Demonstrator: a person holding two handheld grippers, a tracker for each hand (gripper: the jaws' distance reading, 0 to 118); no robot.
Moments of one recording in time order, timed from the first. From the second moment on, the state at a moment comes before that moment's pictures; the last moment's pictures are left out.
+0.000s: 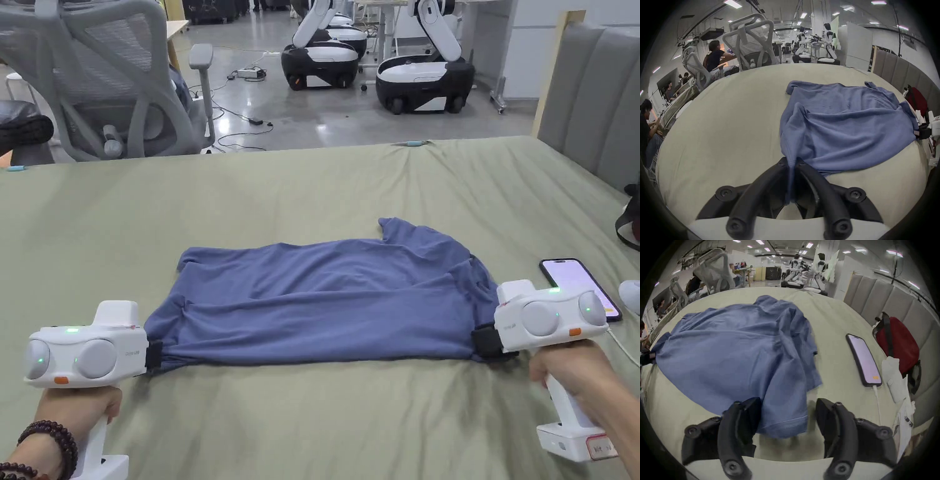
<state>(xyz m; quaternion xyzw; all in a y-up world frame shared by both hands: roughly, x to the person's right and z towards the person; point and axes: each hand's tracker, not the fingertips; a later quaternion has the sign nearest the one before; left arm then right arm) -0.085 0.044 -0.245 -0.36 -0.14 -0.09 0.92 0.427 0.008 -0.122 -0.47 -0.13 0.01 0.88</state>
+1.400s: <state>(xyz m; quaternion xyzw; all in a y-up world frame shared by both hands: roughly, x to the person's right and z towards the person) -0.130 0.033 -0.122 -0.37 -0.13 -0.08 0.92 0.387 0.021 0.012 -0.40 -0.15 0.09 0.90</state>
